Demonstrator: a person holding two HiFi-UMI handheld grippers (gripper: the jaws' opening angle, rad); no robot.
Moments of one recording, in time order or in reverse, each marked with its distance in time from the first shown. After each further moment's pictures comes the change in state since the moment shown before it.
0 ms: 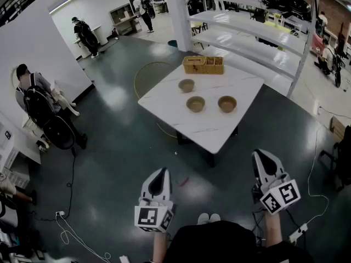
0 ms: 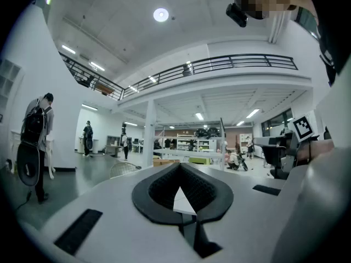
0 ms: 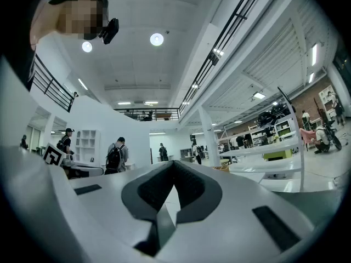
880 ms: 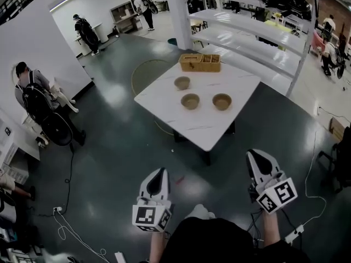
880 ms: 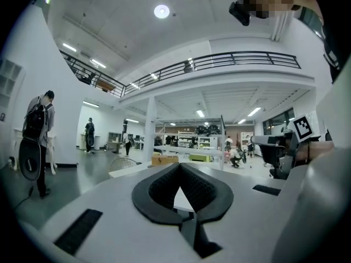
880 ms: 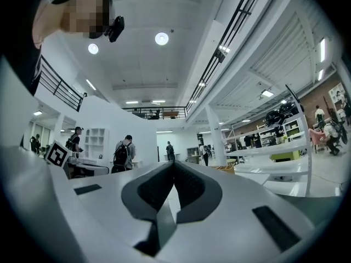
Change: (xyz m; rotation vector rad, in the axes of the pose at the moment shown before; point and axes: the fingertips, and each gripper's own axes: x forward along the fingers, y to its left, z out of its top) left arm -0.001 -0.034 -0.009 -0.014 0.034 0.015; right arm -0.014 -0.008 0.000 -0.025 0.012 0.087
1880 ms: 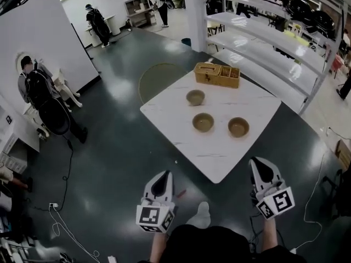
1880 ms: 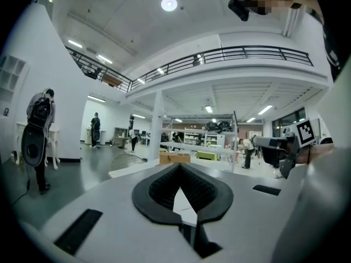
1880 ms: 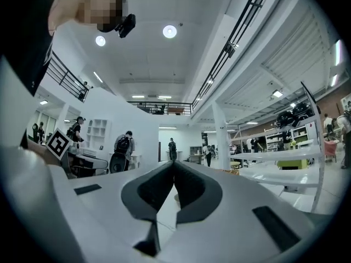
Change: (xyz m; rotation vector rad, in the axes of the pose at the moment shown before) left arm 0.138 0.078 -0.013 -0.053 0.035 0.064; right arm 0.151 -0.070 -0.031 -0.086 0.029 0.052
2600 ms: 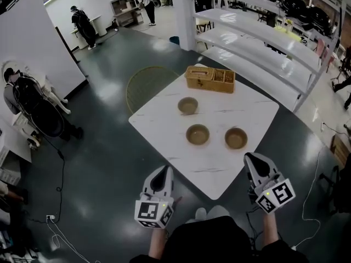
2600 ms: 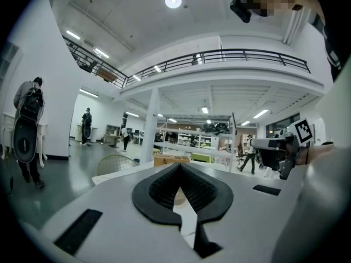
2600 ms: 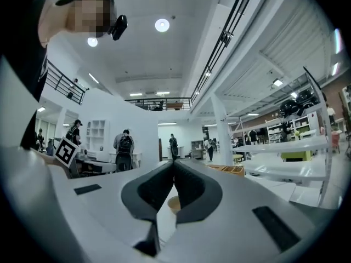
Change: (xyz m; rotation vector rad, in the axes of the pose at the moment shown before) left arm 0.114 0.035 0.011 -0.022 -0.005 -0.085; right arm 0.093 -0.047 -0.011 0.059 0.061 0.026
